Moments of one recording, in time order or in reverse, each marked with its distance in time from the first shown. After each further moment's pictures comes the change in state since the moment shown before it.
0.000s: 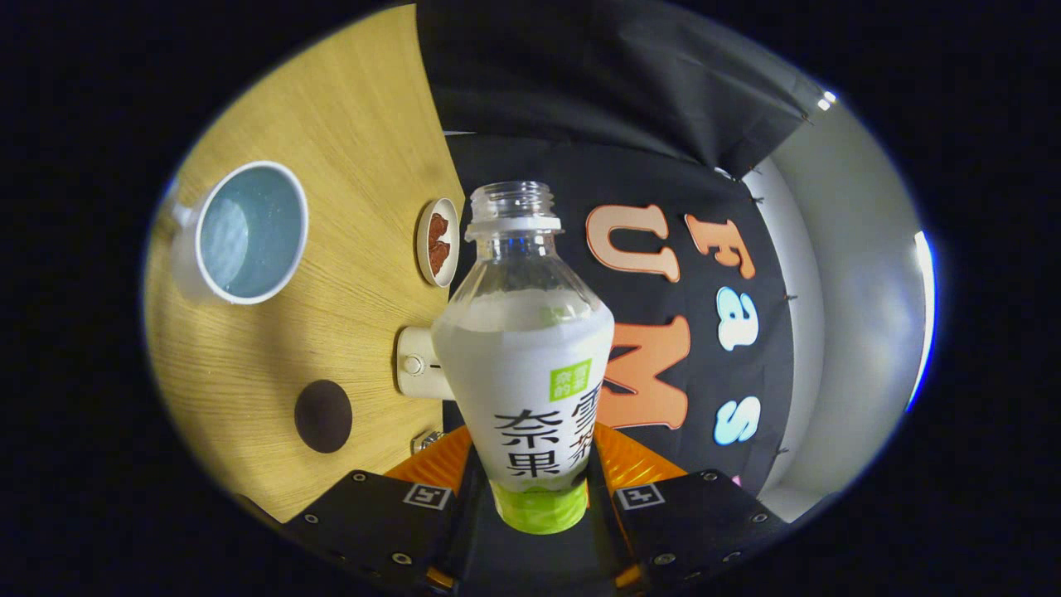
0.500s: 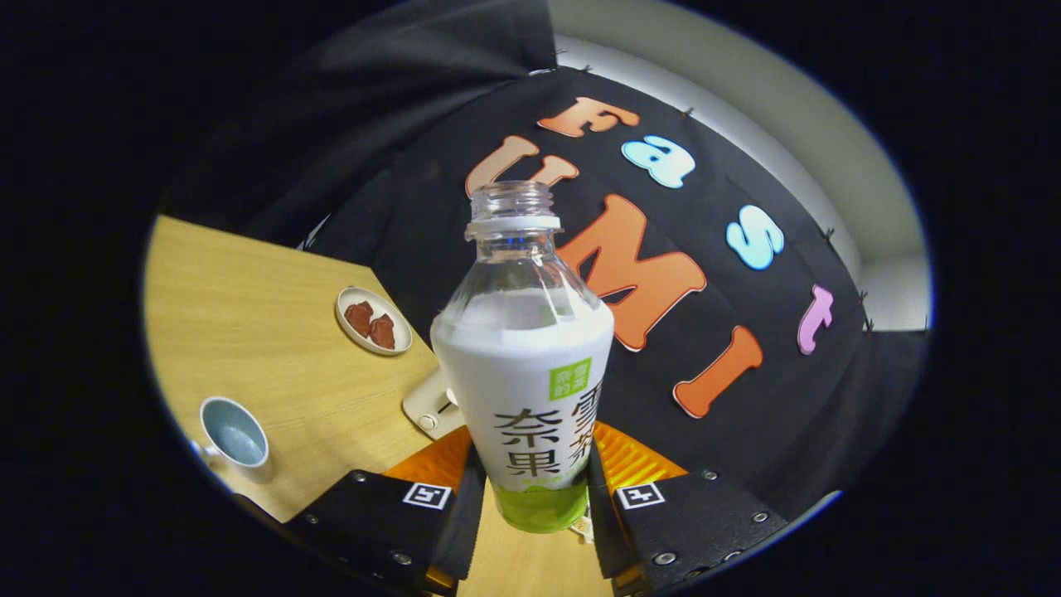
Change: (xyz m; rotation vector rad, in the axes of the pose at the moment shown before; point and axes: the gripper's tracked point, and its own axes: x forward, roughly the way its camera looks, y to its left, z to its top) arm 0.012 -0.054 -0.027 0.798 0.111 0.048
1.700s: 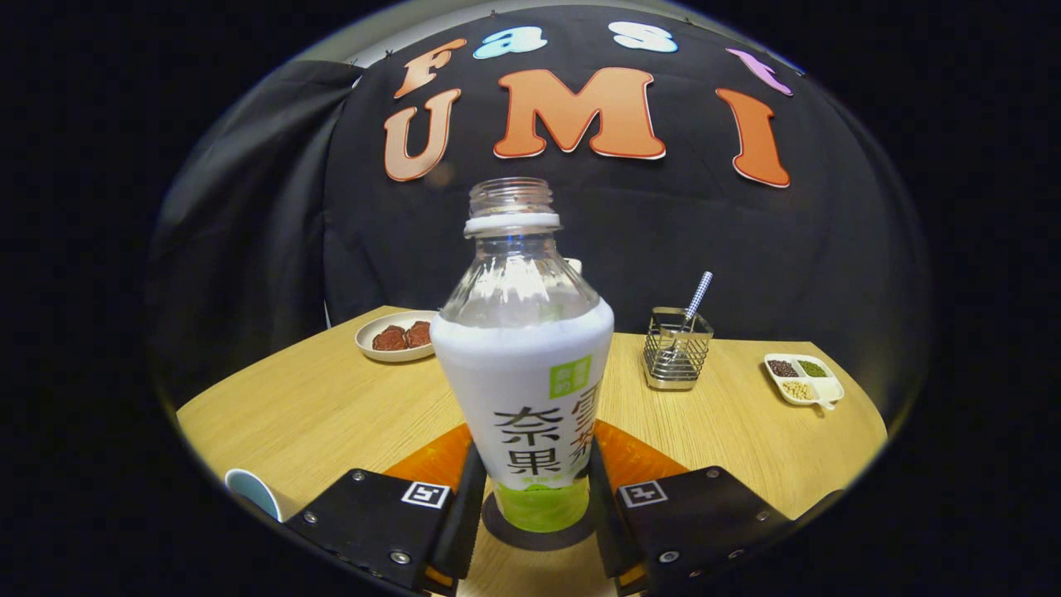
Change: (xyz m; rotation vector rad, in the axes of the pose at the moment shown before) arm 0.097 0.109 -0.142 0.658 0.225 0.197
